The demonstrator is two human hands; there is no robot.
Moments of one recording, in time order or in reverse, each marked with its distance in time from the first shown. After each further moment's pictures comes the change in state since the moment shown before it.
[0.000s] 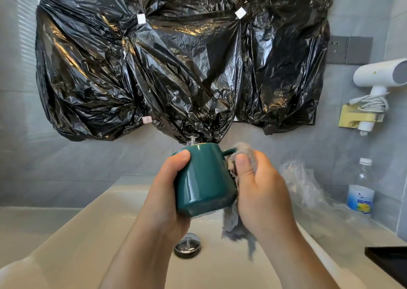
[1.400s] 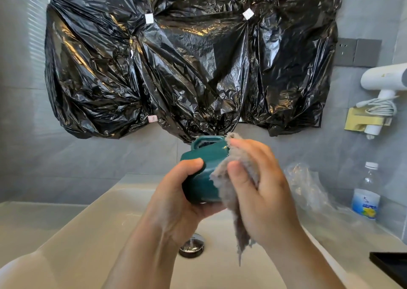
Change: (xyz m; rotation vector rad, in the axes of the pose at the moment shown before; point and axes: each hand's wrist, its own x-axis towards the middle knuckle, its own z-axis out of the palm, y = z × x) left_hand 0.000 0.003 -0.003 -0.056 -0.021 -0.161; right_hand -0.004 -0.007 -0.002 0.268 -0.053 -0.299
